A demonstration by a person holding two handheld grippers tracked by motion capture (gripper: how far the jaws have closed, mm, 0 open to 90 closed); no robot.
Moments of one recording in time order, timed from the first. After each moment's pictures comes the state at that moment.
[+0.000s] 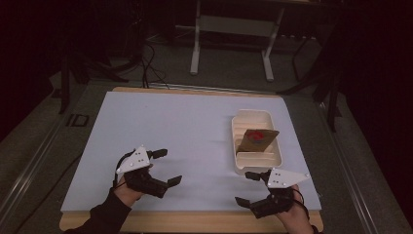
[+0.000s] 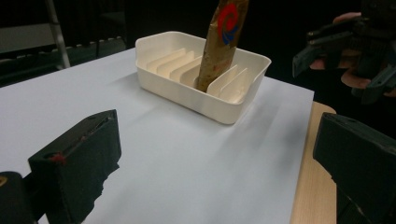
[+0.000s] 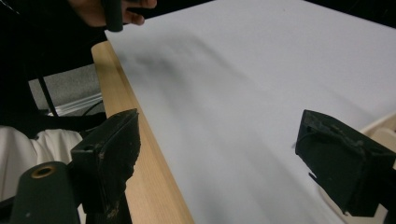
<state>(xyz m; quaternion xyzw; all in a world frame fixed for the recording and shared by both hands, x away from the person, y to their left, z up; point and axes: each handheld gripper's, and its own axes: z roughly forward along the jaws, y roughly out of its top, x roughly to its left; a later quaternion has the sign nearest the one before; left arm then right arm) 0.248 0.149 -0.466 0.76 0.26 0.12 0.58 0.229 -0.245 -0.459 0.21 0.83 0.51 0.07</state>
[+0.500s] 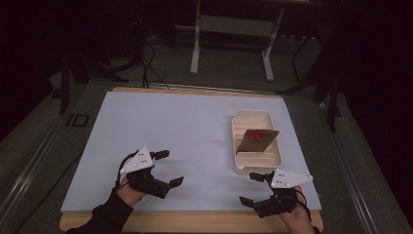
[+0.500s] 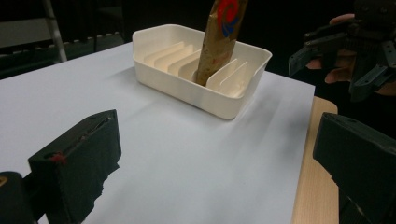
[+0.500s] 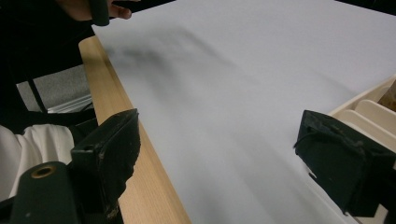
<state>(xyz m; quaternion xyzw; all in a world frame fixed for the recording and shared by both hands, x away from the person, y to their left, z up) 0.250 0.145 -0.473 0.77 0.26 0.12 0.58 0.232 -0.259 -0.473 0.23 0.83 0.50 0.07</state>
